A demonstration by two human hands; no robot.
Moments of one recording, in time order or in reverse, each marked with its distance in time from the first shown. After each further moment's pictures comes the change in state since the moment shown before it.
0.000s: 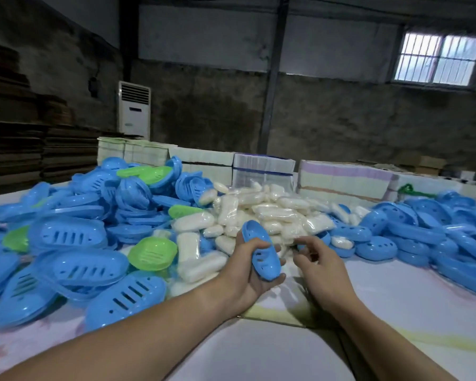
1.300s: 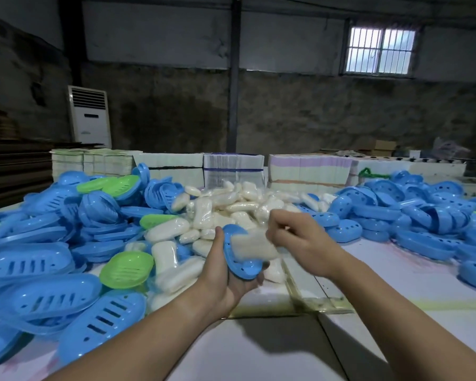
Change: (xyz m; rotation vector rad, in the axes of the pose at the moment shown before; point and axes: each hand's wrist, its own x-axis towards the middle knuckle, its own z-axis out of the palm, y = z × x) left_hand 0.005 0.002 -0.007 -0.015 0.009 -0.046; right_hand 0.000 -0.068 -0.045 -0.016 -0.308 -0.406
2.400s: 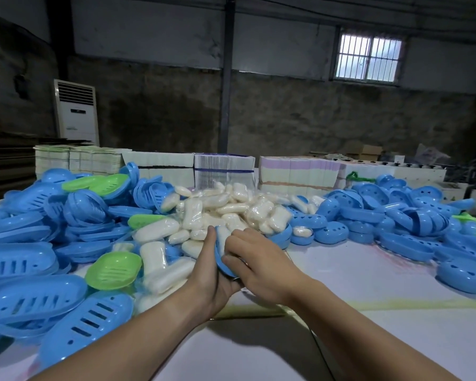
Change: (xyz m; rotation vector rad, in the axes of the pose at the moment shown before) left_hand -0.004 0.001 -0.001 0.066 -0.110 0.009; right_hand -0.005 0.000 0.051 -0.379 -0.099 -0.191
